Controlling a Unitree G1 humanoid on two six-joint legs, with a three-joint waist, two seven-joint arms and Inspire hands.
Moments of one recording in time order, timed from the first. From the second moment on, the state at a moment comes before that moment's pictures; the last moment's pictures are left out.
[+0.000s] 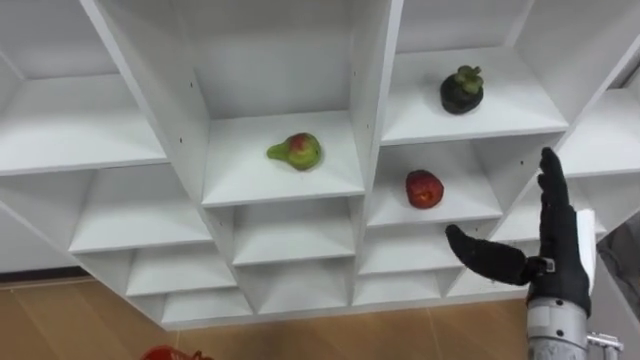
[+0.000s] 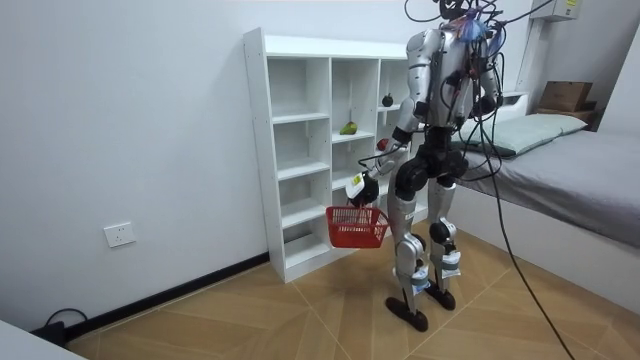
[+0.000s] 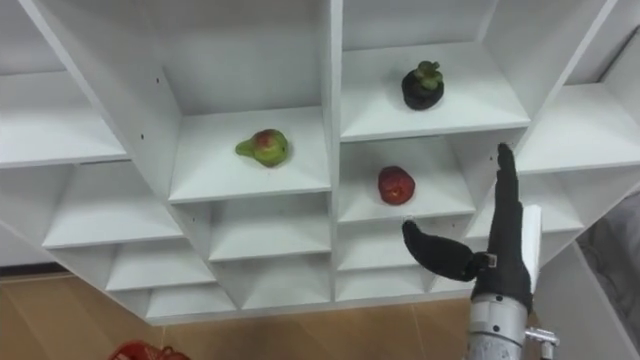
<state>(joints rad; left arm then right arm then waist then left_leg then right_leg) 0.23 0.21 -0.09 1.03 0.29 -0.11 0.36 0.30 -0.23 0.08 -0.09 -0.13 -0.19 -0.48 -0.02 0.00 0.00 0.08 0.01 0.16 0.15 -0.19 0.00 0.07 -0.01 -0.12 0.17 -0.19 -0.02</state>
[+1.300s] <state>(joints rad) 0.20 0.26 -0.08 1.00 0.36 0.00 0.26 -0.12 -0.43 0.02 0.16 0.11 -0.17 -0.50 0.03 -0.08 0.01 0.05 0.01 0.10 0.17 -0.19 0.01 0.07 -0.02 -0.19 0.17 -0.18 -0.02</state>
